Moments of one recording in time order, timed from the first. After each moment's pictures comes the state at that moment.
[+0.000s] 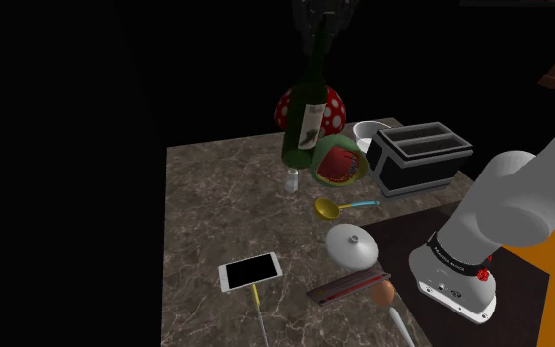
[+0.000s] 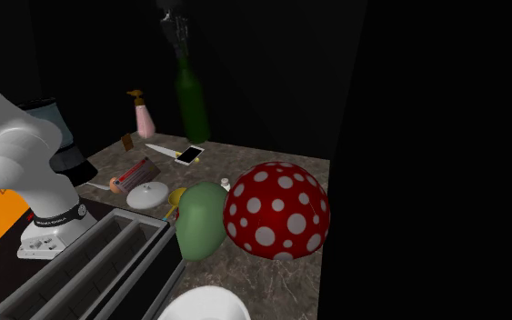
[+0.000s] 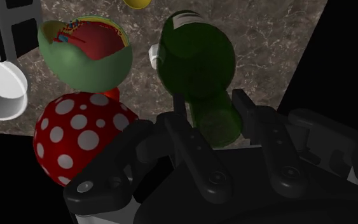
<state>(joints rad) 0.14 -0.33 0.22 -1.73 0.02 1.50 0.59</state>
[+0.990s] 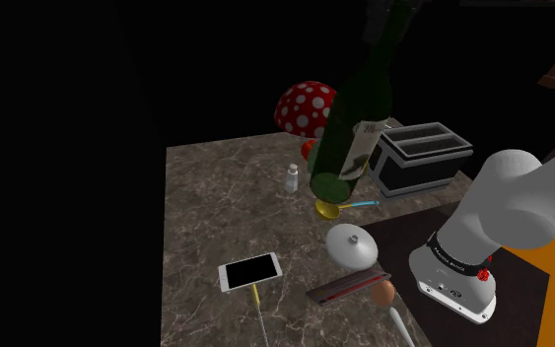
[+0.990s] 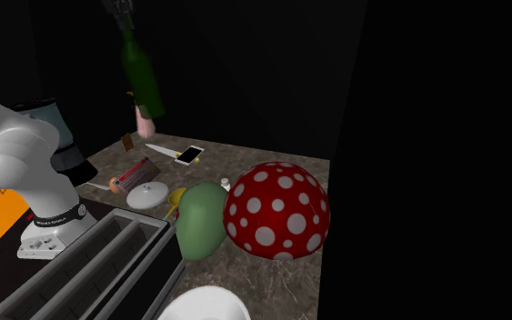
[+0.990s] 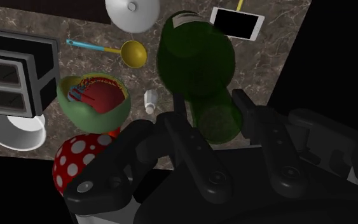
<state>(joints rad) 0.22 -0.51 0.38 -1.64 0.12 1.23 0.84</state>
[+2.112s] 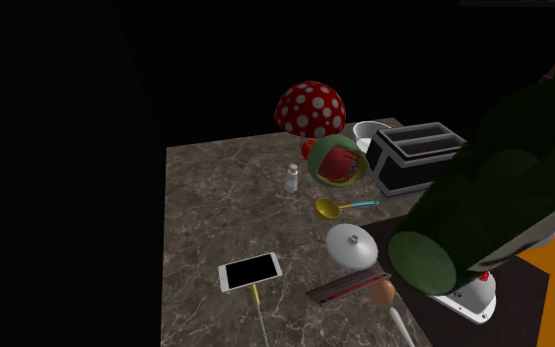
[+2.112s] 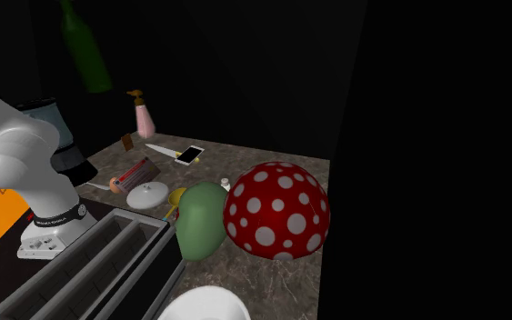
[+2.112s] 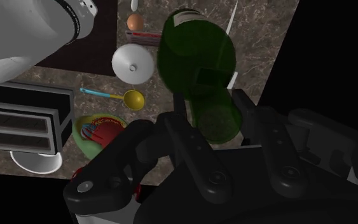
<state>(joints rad) 0.21 -0.40 0.74 -1.14 0.23 0.90 1.31</state>
